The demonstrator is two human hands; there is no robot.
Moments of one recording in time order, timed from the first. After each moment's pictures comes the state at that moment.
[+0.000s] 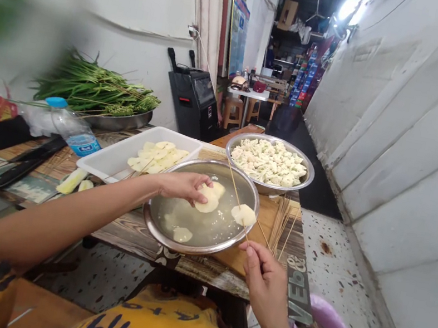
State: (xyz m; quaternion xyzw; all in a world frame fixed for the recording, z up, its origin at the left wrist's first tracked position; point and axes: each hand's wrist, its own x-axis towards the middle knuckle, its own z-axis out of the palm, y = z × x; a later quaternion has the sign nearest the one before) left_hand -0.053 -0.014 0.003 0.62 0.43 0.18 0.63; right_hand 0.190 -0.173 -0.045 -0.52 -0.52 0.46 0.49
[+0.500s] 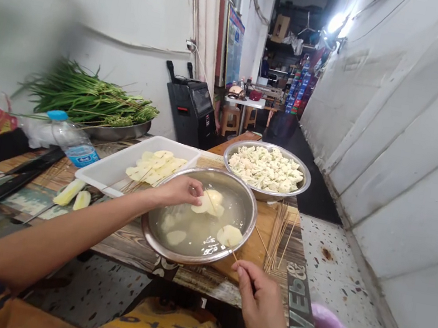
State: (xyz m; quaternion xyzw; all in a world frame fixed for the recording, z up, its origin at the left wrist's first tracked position) left_hand -0.061 -0.006 -0.014 0.69 0.54 0.27 0.40; right_hand 0.194 -0.181 -0.033 -0.55 -0.69 0.28 0.37
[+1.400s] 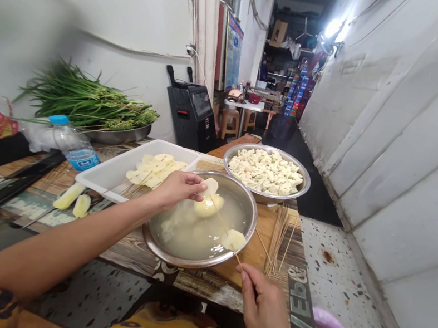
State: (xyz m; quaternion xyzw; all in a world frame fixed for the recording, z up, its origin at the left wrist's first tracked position) left_hand -0.040 -0.022 0.006 0.51 0.50 0.47 0.51; right_hand 0.197 -0.183 -0.031 -0.58 -0.72 0.20 0.33
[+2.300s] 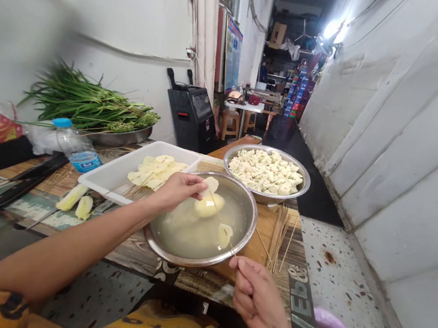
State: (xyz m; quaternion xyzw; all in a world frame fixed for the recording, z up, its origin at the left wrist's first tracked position) left_hand -0.046 -0.018 -0.005 0.59 0.48 0.46 0.46; right_hand 0.185 -0.163 -0.046 -0.41 -0.37 0.71 0.44
